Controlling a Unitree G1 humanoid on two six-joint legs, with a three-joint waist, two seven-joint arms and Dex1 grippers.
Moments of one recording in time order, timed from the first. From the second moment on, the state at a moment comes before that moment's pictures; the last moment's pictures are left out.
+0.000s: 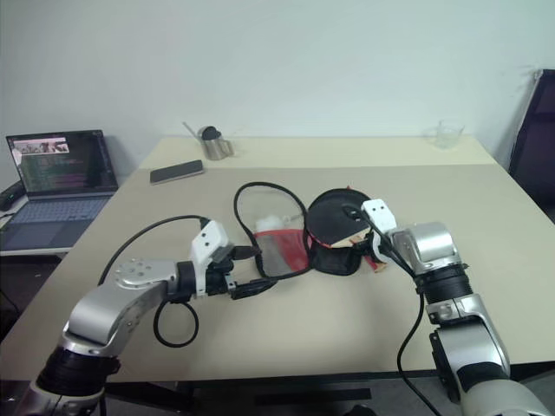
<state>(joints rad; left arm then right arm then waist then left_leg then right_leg) -0.43 0.68 -0.08 -0.26 -0.39 0.68 -0.87 -0.92 -0.44 0.17 0.36 0.21 1.10 0.52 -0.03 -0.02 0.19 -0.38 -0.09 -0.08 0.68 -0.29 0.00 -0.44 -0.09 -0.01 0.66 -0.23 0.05</state>
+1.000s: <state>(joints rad) -0.43 0.68 -0.09 -0.26 -0.39 0.68 -0.86 -0.92 -0.43 0.21 0.38 0.11 1.04 0.54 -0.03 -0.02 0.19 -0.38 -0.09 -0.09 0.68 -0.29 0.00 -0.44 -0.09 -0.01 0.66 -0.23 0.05</state>
